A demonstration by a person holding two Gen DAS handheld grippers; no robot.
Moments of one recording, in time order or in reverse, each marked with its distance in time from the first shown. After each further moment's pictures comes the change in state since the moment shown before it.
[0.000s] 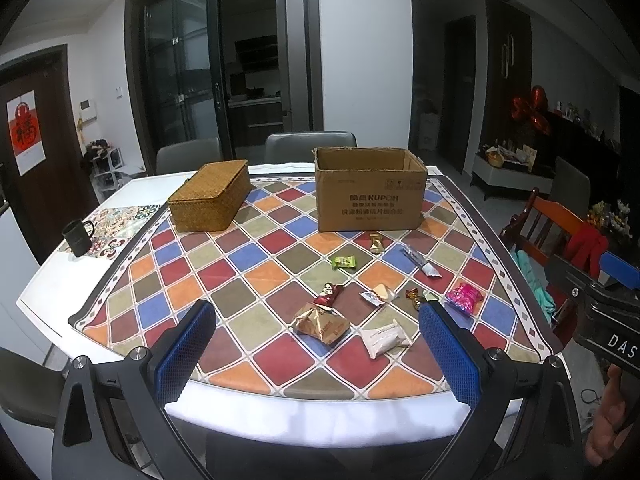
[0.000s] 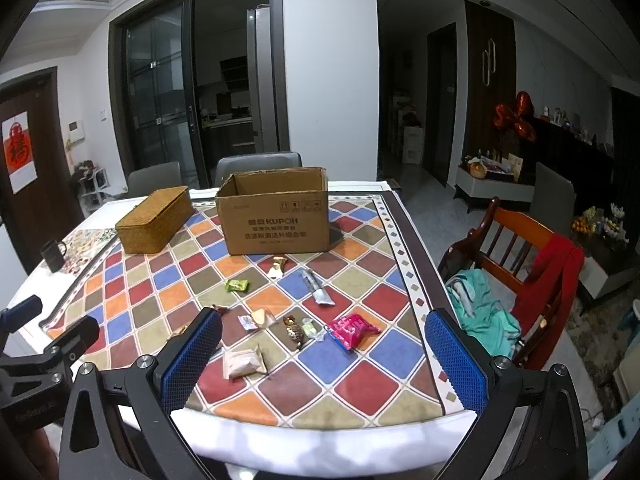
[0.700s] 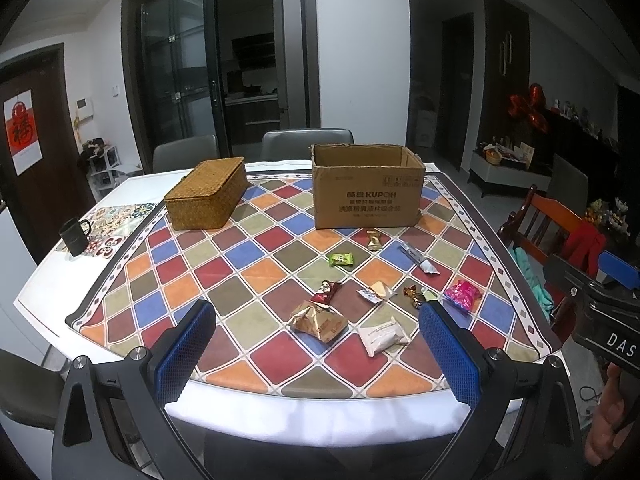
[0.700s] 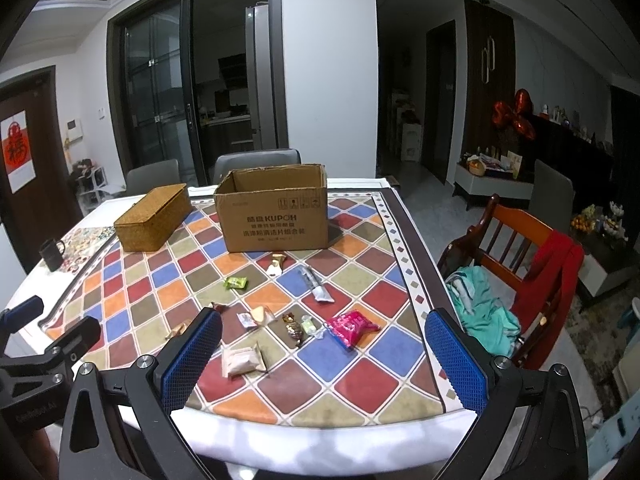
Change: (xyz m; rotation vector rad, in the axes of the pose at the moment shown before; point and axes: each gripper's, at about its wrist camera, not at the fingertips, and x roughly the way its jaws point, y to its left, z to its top) left arm 0.006 0.000 -0.002 0.007 0.006 -0.008; right arm 0.002 0.000 -0.003 0.001 0.004 -0.004
